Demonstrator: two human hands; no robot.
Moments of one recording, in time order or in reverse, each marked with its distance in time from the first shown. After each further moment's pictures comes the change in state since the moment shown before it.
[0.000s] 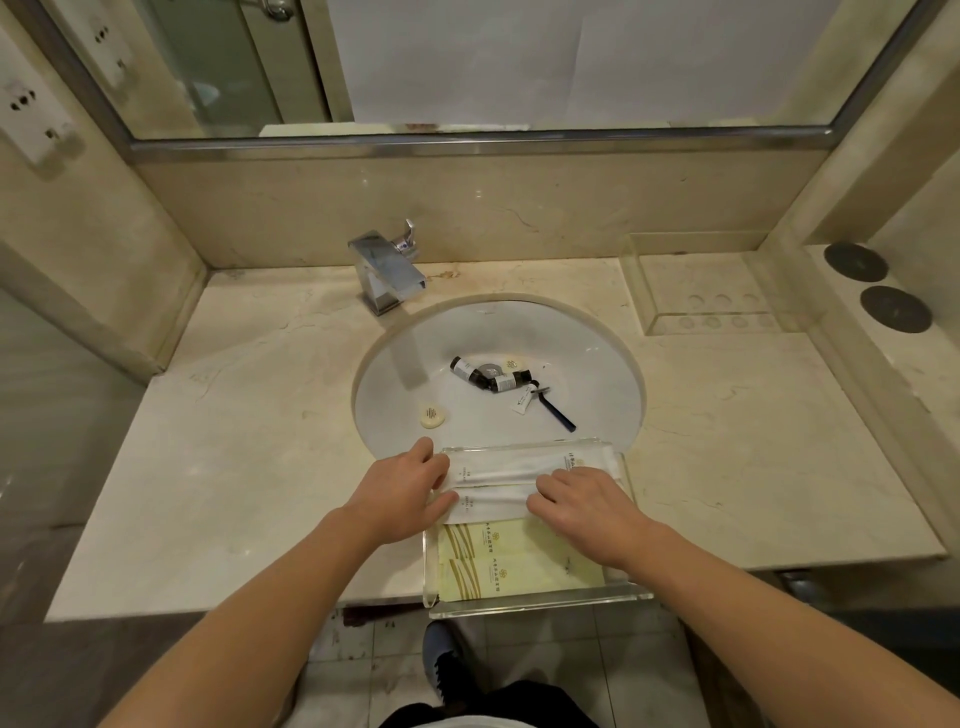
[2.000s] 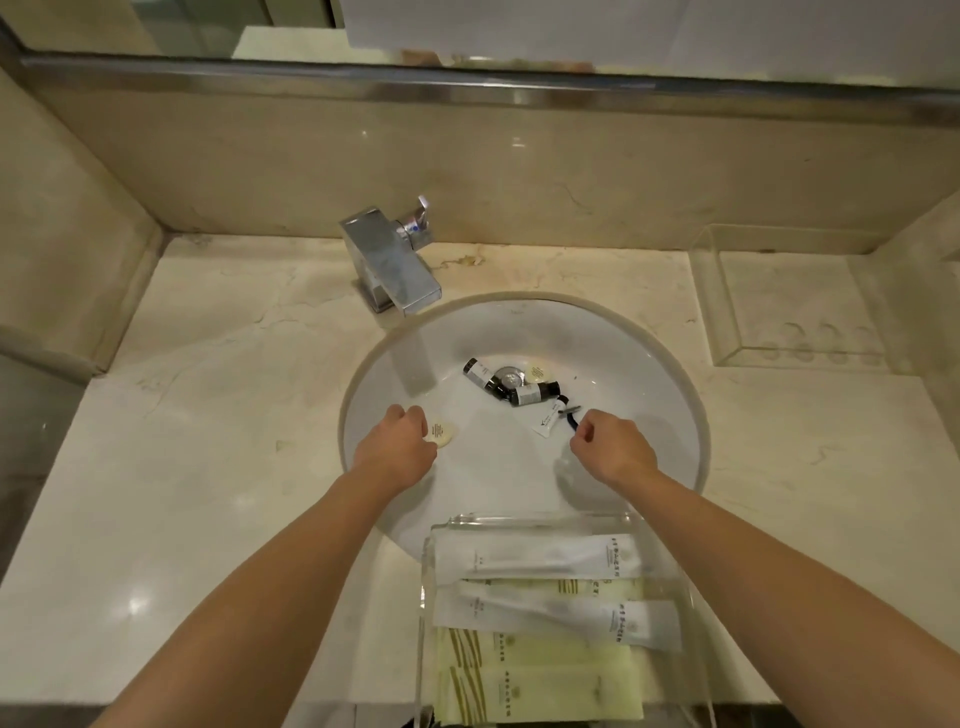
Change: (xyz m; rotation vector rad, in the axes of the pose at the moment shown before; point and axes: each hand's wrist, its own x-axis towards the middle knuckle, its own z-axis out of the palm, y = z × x) left_hand 0.129 -0.078 0.031 -0.324 -0.136 -0.533; right_hand 0.115 0.110 0.067 0.652 -0.443 1.081
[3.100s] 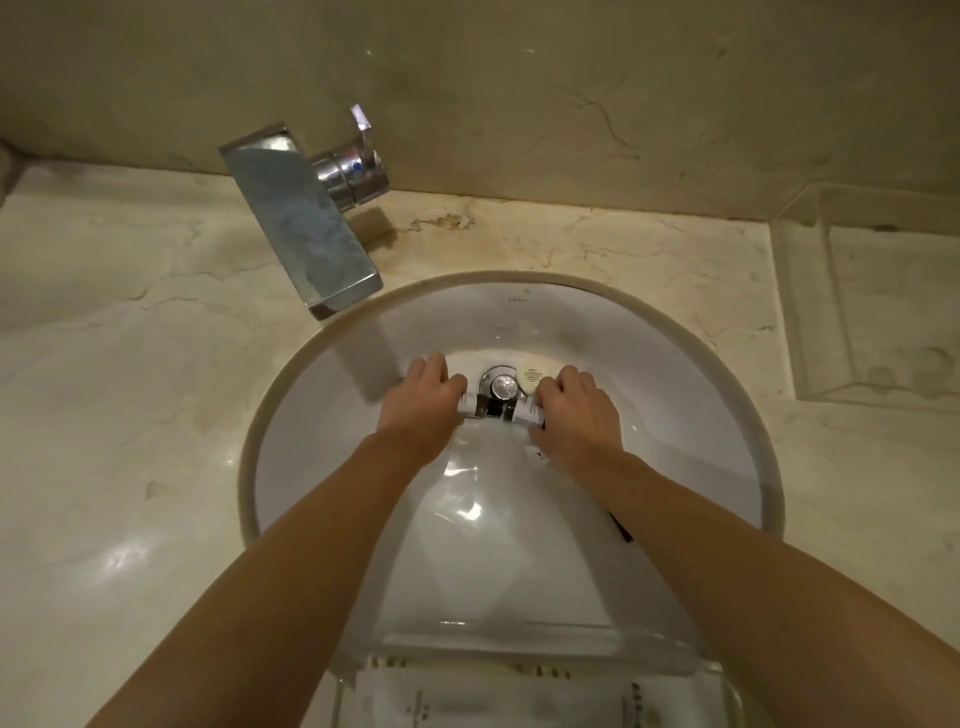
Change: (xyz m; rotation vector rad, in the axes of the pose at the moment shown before) left_hand 0.124 0.038 0.056 0.224 0.137 0.241; right_hand 0.125 -0.012 0.062 -0.335 0.157 -0.417
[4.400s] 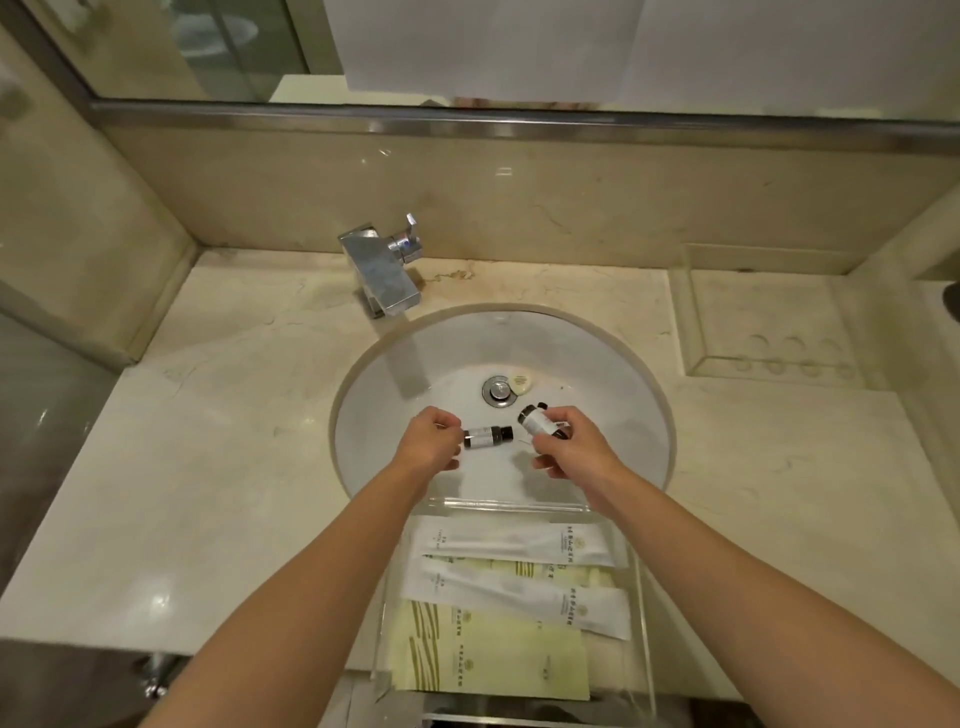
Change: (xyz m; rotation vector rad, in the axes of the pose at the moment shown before) left_hand -0.138 0.063 -0.082 -1.217 0.017 -0.606; right_hand -0.146 -0.025 -0.114 1.252 -0.231 0.409
